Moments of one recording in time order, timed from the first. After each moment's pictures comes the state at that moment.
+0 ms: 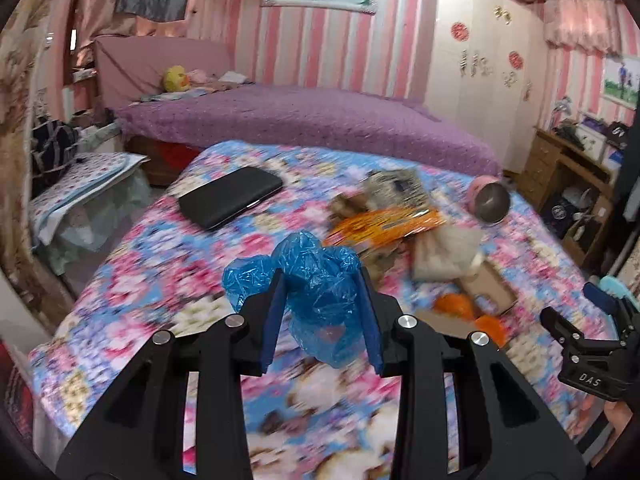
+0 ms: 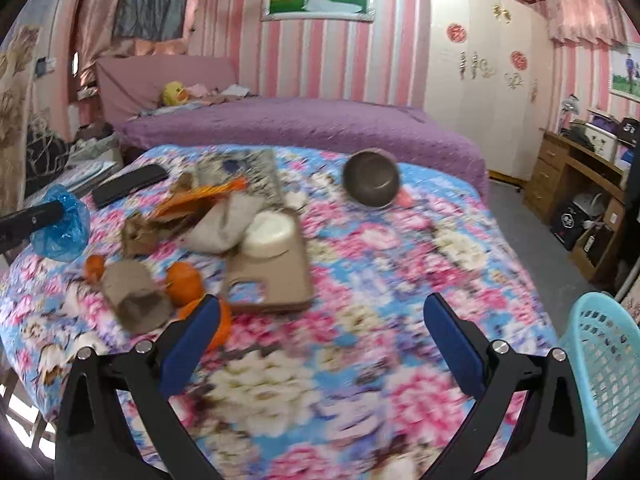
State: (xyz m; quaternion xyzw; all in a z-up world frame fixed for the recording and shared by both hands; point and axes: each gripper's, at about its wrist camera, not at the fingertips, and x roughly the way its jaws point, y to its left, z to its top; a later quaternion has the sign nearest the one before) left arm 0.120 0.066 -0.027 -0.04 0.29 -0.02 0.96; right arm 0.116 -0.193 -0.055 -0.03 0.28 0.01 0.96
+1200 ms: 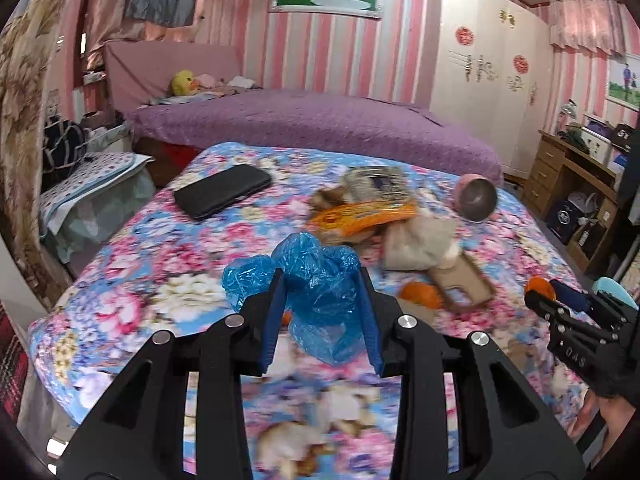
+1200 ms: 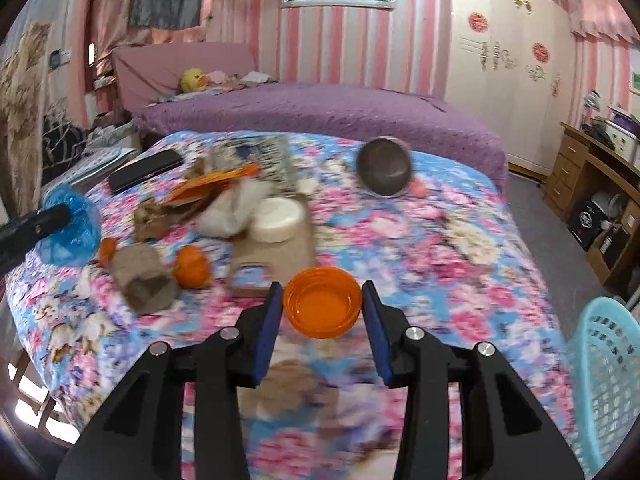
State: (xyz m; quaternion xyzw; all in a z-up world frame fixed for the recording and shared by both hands) left arm 0.095 0.016 -0.024 -0.04 0.27 -0.01 0.96; right arm 0.116 -0.218 -0.051 -0.03 0.30 0.04 0.95
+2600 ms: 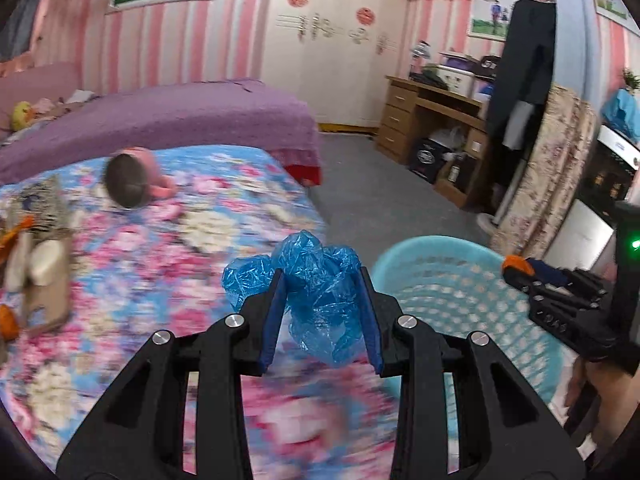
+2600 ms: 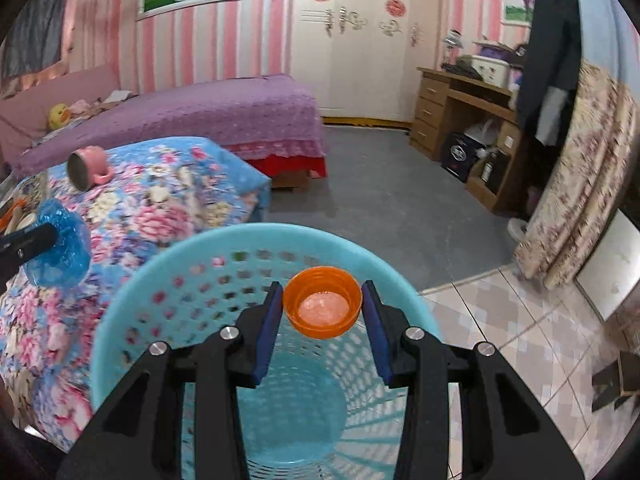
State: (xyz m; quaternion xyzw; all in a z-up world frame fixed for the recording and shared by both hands) left arm 0.092 -0.355 -0.042 0.01 0.30 -0.28 0.91; right arm 0.027 -0.574 -0.058 0.04 0.32 -0.18 0.93
